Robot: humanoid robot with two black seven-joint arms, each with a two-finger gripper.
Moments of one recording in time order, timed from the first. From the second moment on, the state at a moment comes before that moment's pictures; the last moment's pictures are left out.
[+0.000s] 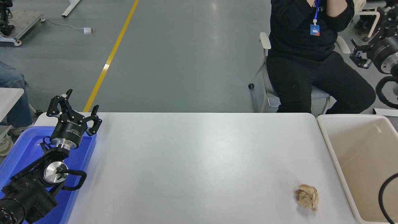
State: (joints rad) left arm -0.53 0.39 -0.87 -0.51 0.07 -0.53 -0.58; right arm 0.83 -0.59 0.92 0.78 -0.24 -0.02 0.18
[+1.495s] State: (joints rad) left arm -0.53 0.39 -0.87 -0.51 0.08 -0.53 -0.58; right arm 0.62 -0.41 0.83 0.70 -0.24 0.02 0.47
